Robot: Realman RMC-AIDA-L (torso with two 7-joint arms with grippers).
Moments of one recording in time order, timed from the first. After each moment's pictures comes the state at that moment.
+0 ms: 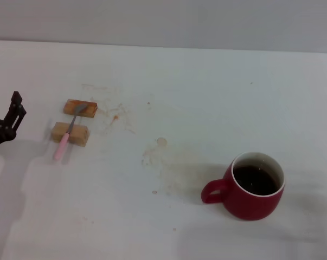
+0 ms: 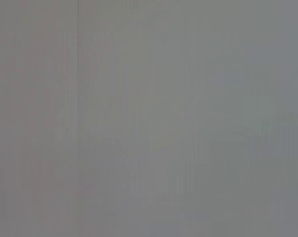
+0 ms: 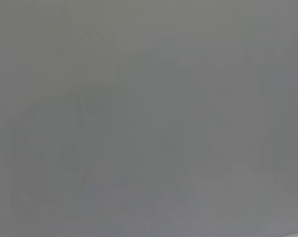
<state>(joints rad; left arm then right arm) -0.19 -2.07 -1.08 -0.32 2.59 1.22 -0.09 0.15 2.09 -0.18 0.53 -1.20 -1.69 -0.06</state>
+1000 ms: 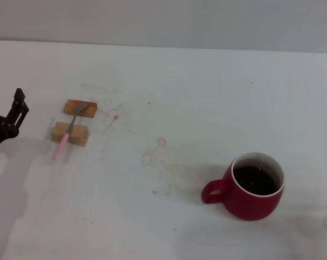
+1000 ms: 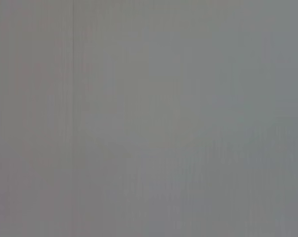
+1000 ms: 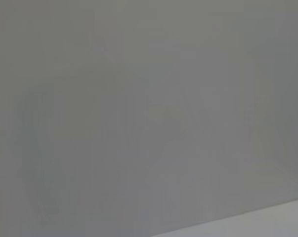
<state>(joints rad) -0.20 -2.07 -1.08 -0.32 2.59 1.22 -0.09 0.08 2.09 -0.25 0.66 -1.20 -1.74 -0.16</state>
